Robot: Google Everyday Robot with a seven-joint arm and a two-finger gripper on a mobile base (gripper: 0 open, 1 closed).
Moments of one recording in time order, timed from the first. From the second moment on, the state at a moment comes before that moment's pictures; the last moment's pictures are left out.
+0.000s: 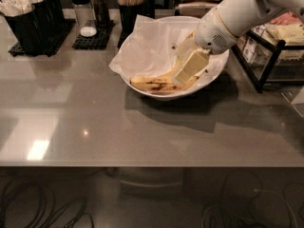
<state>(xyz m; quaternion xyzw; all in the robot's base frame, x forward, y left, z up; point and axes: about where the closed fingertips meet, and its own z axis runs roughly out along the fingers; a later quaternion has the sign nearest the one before) 0.589 -0.081 0.912 -0.62 0.71 0.17 0.28</state>
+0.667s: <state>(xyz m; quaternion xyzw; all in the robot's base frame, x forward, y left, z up) 0.590 -0.077 0.889 -0.62 0.72 0.19 0.25</state>
